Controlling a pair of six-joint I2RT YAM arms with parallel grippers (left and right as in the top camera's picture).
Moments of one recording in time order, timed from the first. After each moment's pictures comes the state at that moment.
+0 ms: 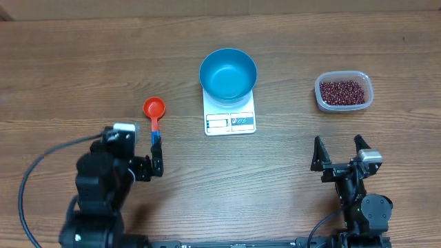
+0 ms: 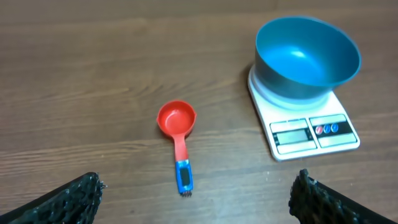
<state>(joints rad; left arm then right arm) -0.07 0.61 0.71 -0.66 0.05 0.00 0.00 0.01 0.02 -0.03 -0.08 0.12</state>
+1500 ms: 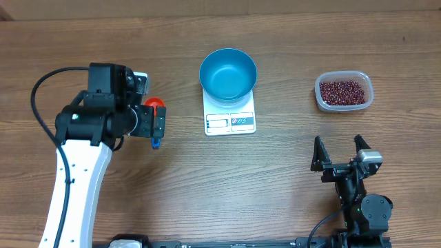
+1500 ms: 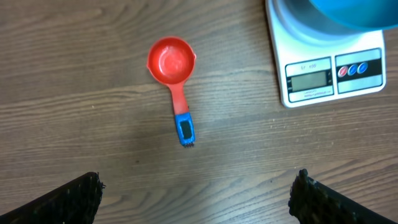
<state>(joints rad) -0.07 1.33 1.32 -1.12 0.05 0.04 0.00 0.01 0.02 -0.03 -0.08 0.12</state>
